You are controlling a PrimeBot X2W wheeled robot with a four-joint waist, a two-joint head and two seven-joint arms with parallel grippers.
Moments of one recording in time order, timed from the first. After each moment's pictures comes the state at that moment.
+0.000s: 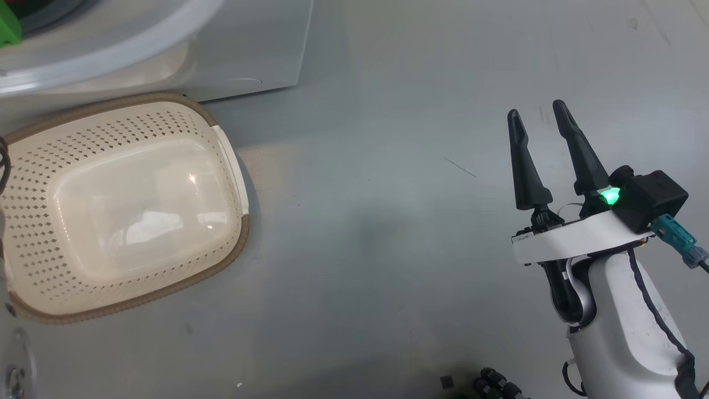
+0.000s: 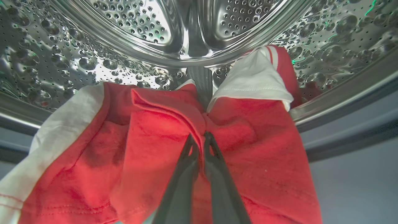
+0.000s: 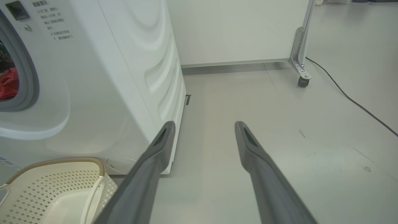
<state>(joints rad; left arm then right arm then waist) -1.15 0.24 0.00 0.83 -0.30 -0.01 0.17 -0.32 -0.04 0.16 0.13 0.33 0.12 -0.25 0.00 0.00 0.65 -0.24</state>
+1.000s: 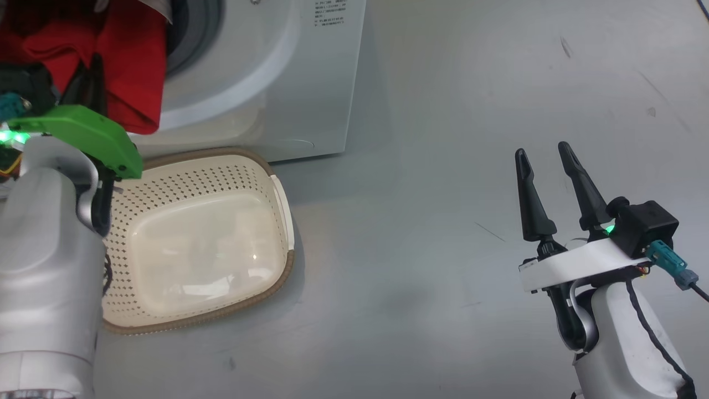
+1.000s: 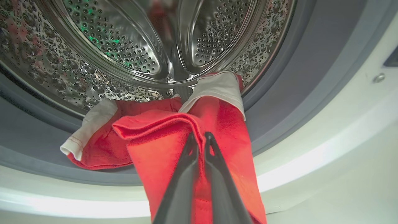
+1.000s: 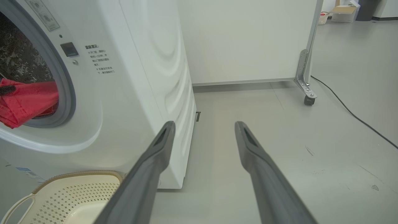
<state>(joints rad) -0.88 0.15 -0.09 0.87 -0.31 -0.11 -0.13 -0.25 -0.05 0.12 0.18 0.30 0.12 -0.25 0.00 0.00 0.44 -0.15</state>
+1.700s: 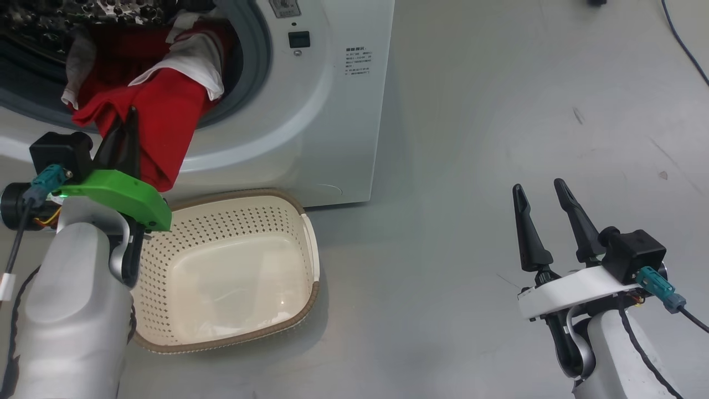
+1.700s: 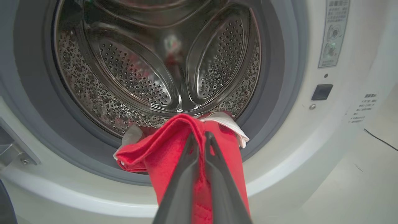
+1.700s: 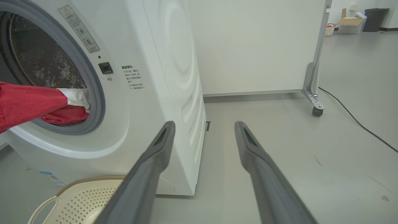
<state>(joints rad) -0.70 0.12 -0.11 0.78 -0.32 -0.12 -0.24 -0.17 -0.05 0.13 0.21 0.30 0.12 -0.25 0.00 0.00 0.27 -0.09</state>
